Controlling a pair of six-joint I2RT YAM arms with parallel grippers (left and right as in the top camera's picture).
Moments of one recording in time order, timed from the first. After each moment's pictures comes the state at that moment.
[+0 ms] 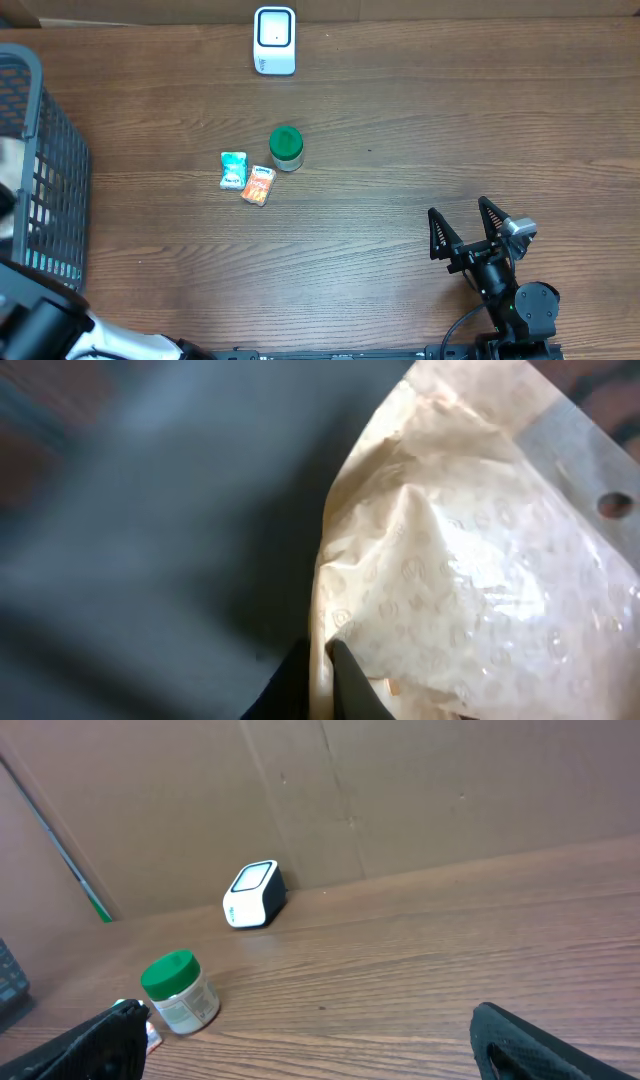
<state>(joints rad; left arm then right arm) 0.97 1.91 1.47 -0.64 0.33 0.14 0.08 0.01 0.02 -0.02 -0.23 0.31</state>
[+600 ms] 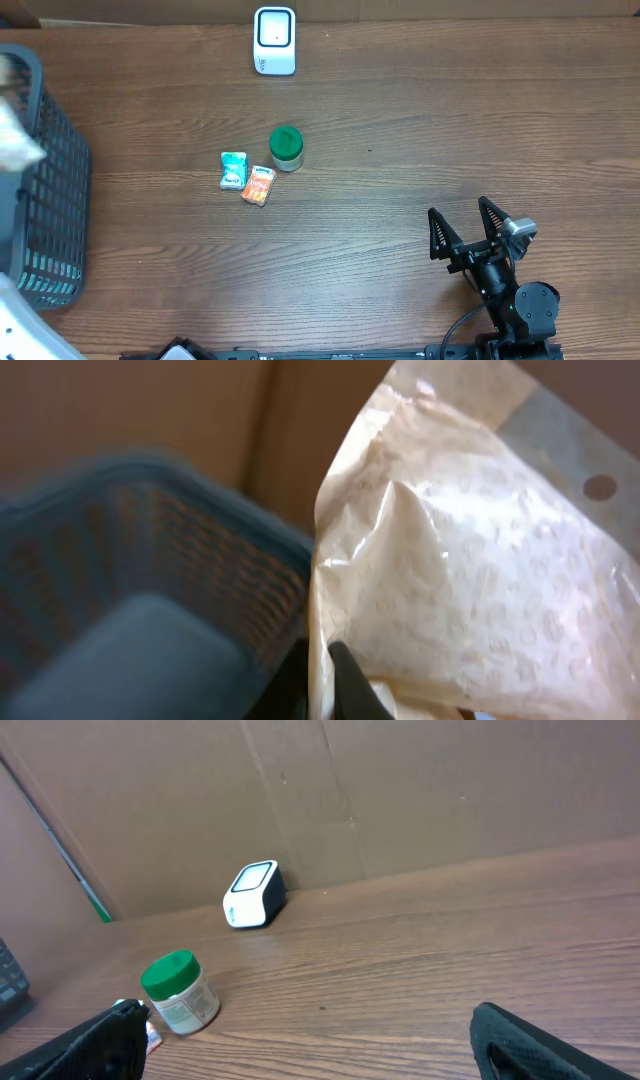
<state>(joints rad) 0.79 1.24 1.69 -0.84 0.40 -0.23 0.08 0.01 0.02 -0.02 -0.23 0.31</state>
